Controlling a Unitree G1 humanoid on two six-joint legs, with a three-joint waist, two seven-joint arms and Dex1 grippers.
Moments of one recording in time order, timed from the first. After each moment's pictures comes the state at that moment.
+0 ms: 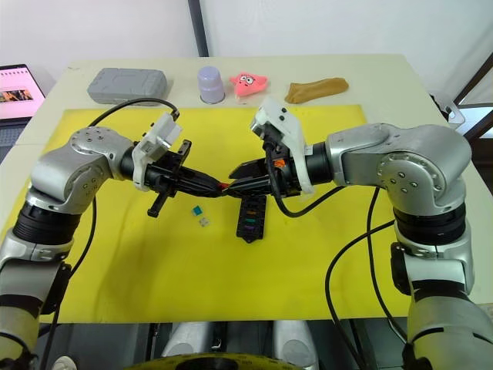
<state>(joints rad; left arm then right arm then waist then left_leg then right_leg) -0.78 0.68 -0.20 -0.08 -0.60 0.66 -1.43 -0.91 -0.68 0.07 -0.41 0.98 1.40 0.75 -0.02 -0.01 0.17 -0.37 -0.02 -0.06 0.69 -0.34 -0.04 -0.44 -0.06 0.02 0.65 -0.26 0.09</state>
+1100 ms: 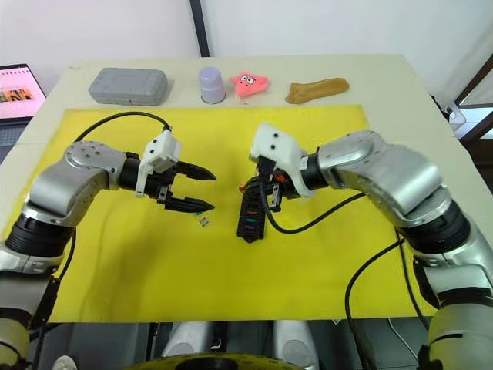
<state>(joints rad) -0.64 0.72 -0.23 -0.07 -0.36 0.53 -1.26 -0.85 -0.84 0.43 -0.39 0.56 0.98 0.91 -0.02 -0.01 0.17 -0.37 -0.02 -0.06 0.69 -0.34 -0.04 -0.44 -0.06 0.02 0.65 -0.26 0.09</state>
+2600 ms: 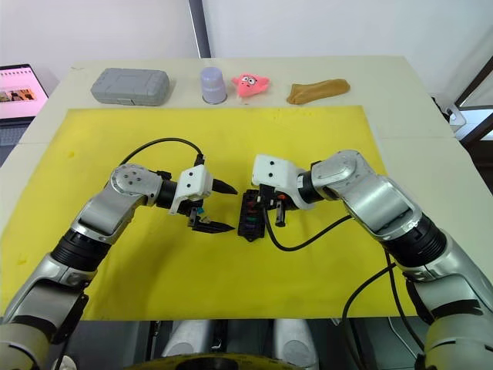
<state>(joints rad) -0.60 0.58 -0.34 0.00 -0.19 0.30 -1.26 -0.75 -0.81 0.44 -0.35 0.30 0.88 1.05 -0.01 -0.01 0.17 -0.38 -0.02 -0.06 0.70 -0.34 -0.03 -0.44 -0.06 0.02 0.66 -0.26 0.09</state>
